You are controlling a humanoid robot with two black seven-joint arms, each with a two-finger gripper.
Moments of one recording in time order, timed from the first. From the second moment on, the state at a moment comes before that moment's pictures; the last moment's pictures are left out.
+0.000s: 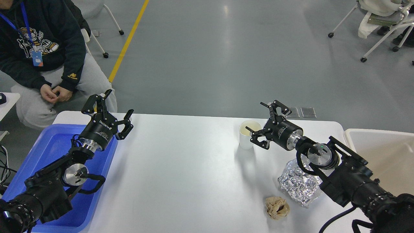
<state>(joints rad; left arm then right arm) -0.64 0.33 -0.61 -0.46 0.08 -0.61 -0.60 0.74 -0.10 0.82 0.51 -0.01 0.33 -0.12</state>
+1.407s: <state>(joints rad) -0.64 0.33 -0.61 -0.46 0.08 -0.61 -0.60 0.74 -0.11 0.78 0.51 -0.02 0.33 -0.12</state>
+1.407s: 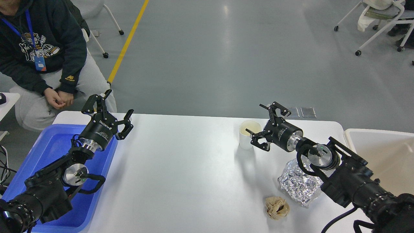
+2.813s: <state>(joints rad) -0.64 0.33 -0.61 -0.46 0.08 -0.61 -0.60 0.80 -0.75 0.37 1.26 -0.31 0.20 -0.13</state>
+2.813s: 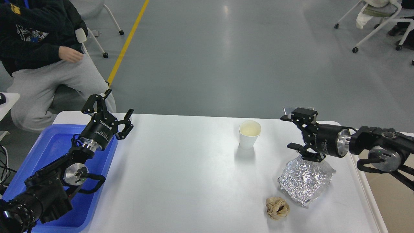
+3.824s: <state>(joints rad) -0.64 0.33 -0.61 -0.46 0.08 -0.61 -0.60 1.16 -0.59 -0.08 1.12 -0.43 0.10 -0.13</state>
